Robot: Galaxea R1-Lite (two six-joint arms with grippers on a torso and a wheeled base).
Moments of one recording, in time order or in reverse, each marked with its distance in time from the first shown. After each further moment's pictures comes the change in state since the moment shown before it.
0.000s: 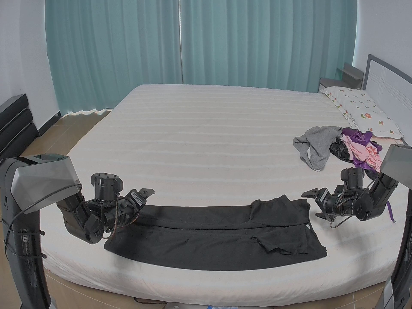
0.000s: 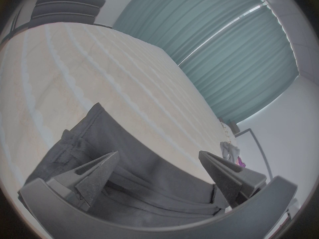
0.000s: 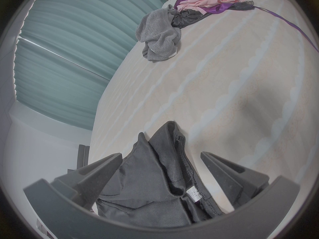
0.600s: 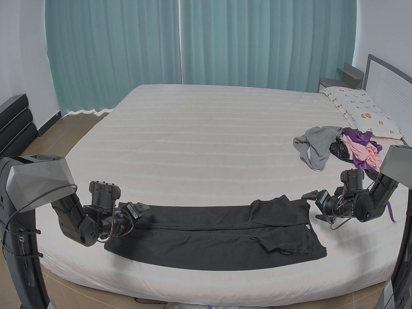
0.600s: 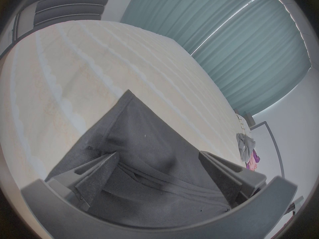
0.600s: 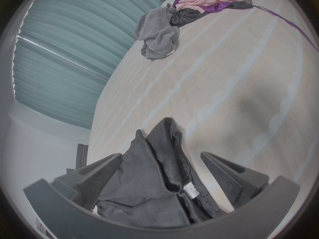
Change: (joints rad) left arm 0.015 -0.027 0.061 0.142 0.022 0.059; right arm 0.005 -0.001 0.016 0.000 -0.002 -0.004
